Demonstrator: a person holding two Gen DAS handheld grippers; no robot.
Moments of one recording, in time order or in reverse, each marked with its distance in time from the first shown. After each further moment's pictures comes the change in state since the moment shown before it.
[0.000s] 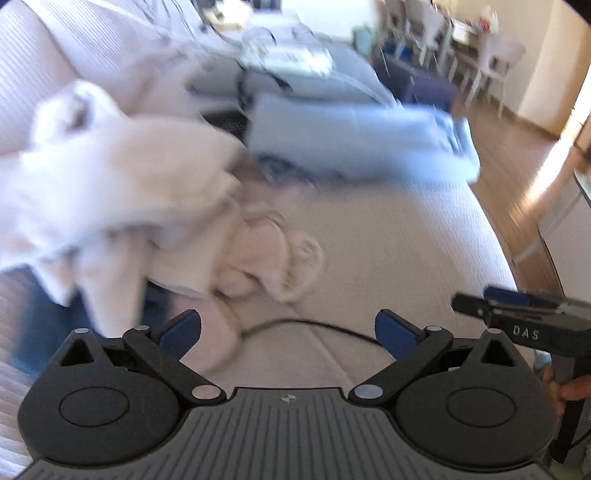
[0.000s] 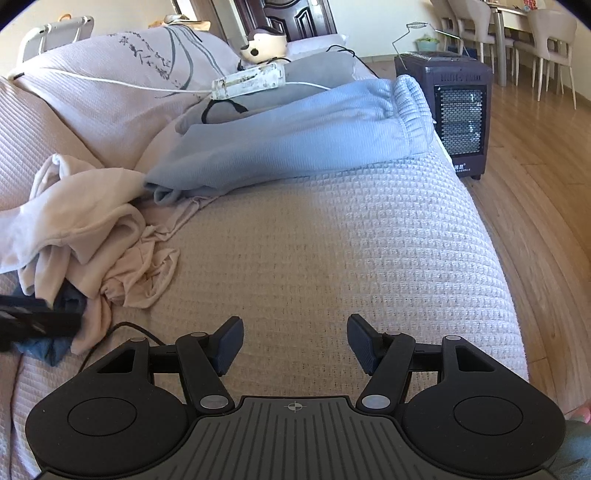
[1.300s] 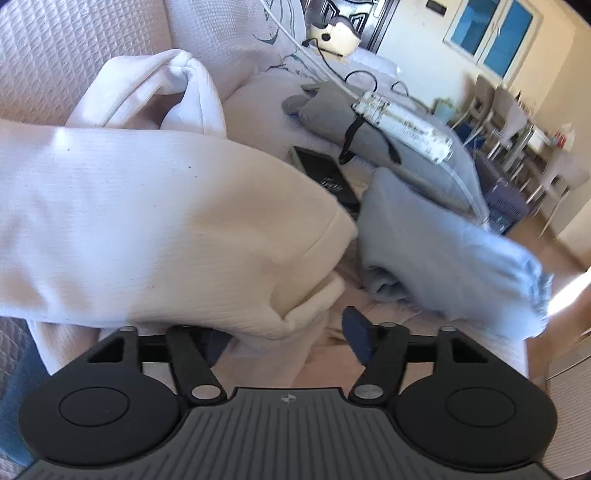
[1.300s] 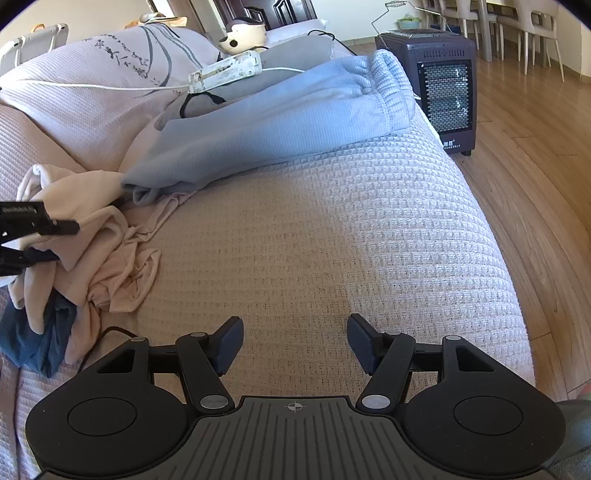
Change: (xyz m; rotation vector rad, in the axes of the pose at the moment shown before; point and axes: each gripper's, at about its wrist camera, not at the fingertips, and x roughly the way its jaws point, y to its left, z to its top) left arm 0.080 0.088 0.064 -0.391 -0.067 0.018; right arm 0.012 -0.012 0.000 0.070 0.048 -0.012
